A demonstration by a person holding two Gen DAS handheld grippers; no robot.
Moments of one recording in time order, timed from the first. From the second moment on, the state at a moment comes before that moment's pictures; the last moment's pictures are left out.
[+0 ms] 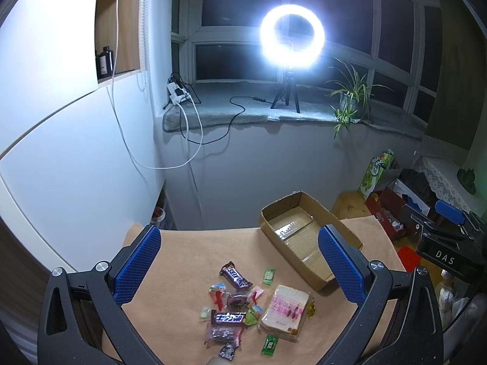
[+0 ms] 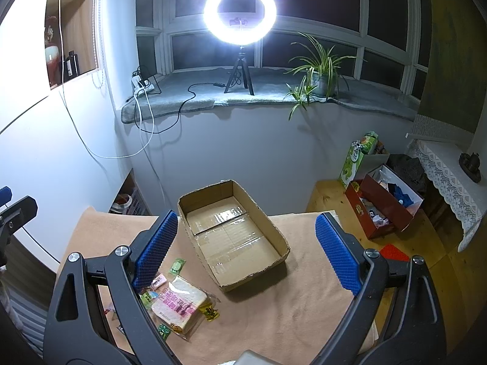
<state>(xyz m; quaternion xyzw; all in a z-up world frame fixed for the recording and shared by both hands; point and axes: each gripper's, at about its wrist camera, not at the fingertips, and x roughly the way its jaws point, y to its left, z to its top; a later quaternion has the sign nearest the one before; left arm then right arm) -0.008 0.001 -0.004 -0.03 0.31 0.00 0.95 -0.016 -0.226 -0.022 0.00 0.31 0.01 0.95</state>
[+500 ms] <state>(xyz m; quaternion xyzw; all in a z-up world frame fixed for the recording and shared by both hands) -0.008 0.000 -0.006 -0.03 0.31 0.00 0.95 -0.017 -0.219 -0.029 0.00 0.31 0.01 0.95</state>
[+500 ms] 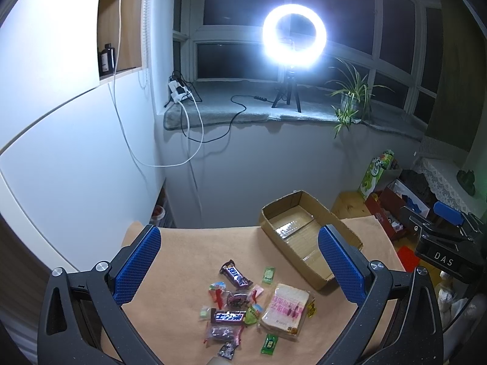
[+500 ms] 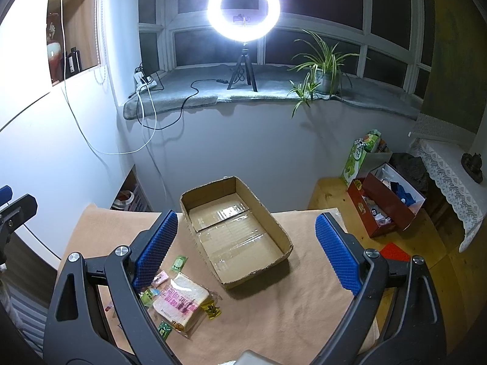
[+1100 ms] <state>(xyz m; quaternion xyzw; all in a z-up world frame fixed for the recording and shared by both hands) 0.003 0.016 -0.059 -0.06 0.39 -0.01 0.92 0.004 -0.244 -0.112 0.09 0.42 0.07 0.90</state>
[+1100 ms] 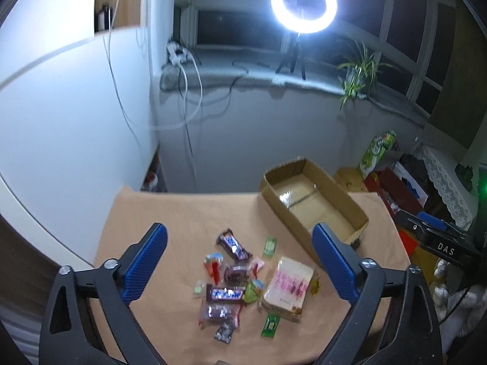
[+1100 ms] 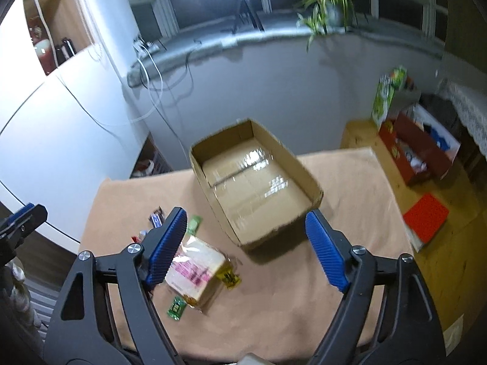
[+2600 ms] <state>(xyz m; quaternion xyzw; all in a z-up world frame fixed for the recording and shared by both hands) 0.065 -0.030 -0.244 -0.06 0.61 -0.19 0.76 0.049 -0.205 -0.308 0.28 0.66 0.19 0.67</state>
